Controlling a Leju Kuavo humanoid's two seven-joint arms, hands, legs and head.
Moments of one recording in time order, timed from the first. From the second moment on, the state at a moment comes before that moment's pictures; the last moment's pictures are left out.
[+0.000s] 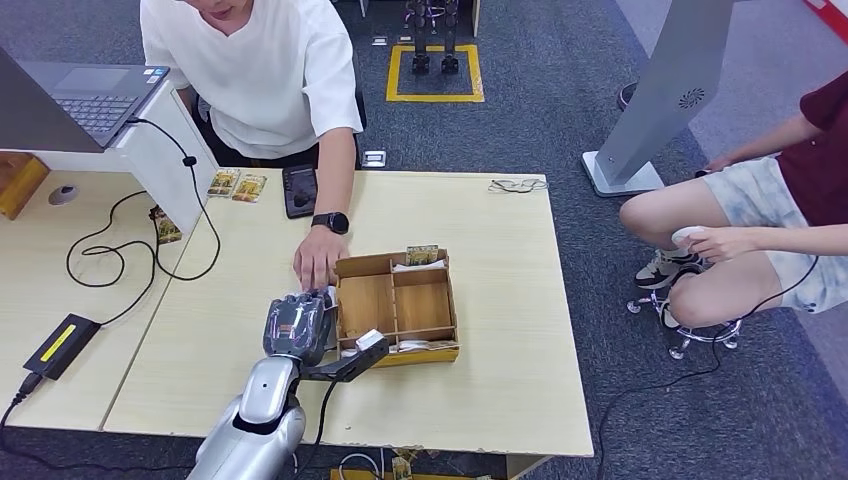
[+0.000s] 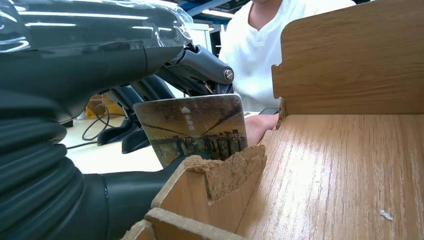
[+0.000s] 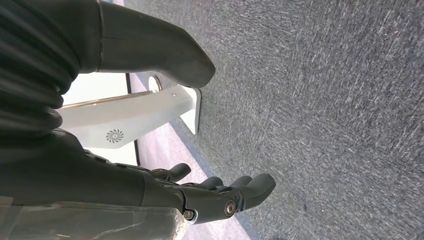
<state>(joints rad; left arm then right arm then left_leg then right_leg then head) -0.29 -0.14 -0.26 -0.99 -1.52 0.33 0.27 0.00 0.11 -0.83 -0.43 1.57 -0.23 0.22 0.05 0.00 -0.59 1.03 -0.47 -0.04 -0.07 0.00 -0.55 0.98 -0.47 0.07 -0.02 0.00</state>
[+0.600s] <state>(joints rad) -0.28 -0.14 -0.24 -1.03 -1.52 0.38 0.21 0.00 0.10 -0.83 -0.42 1.57 -0.24 0.22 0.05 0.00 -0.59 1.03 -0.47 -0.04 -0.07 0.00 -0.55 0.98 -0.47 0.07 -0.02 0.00</state>
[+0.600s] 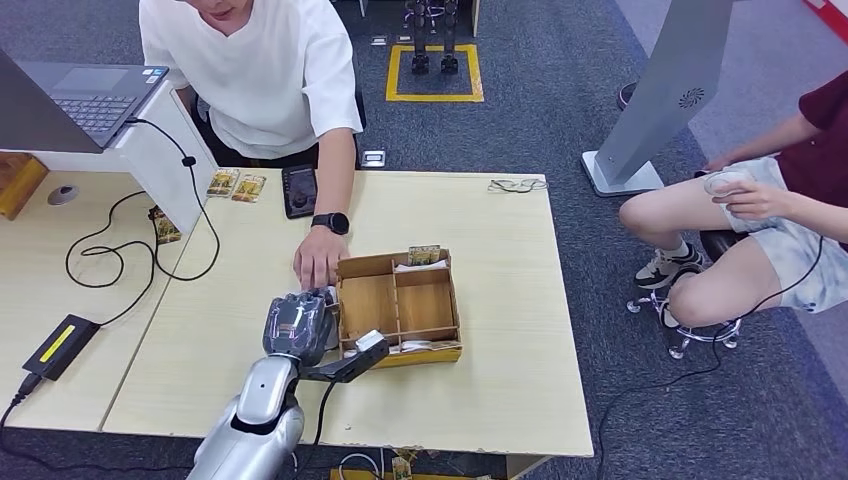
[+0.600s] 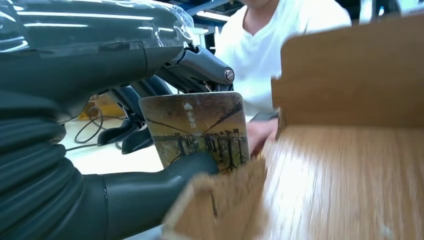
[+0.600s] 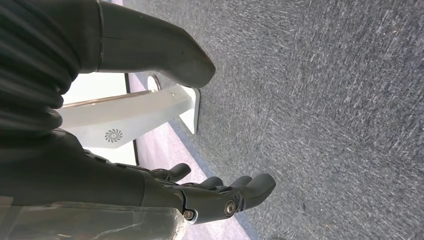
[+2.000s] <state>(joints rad) -0.40 -0.23 -0.16 -1.35 -1.52 0.31 0.10 -0.01 0.09 -0.79 -0.39 1.57 -0.24 0.22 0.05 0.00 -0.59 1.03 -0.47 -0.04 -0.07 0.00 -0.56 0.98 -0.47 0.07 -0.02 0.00</state>
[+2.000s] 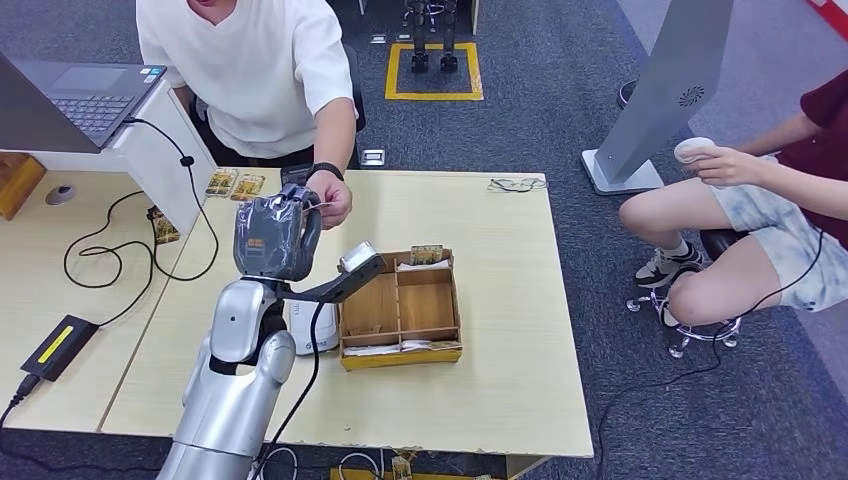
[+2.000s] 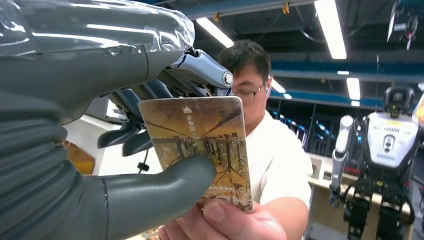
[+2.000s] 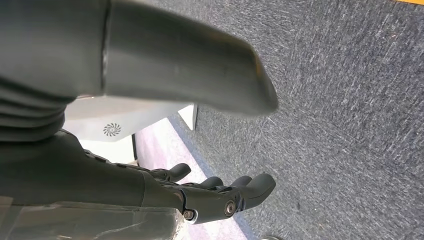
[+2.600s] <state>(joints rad) -0.42 -0.24 -0.16 -1.28 -1.52 0.28 0.10 -0.02 0.09 -0.79 -0.38 1.57 -0.24 0.22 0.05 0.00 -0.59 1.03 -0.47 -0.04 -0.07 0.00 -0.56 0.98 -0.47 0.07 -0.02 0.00</state>
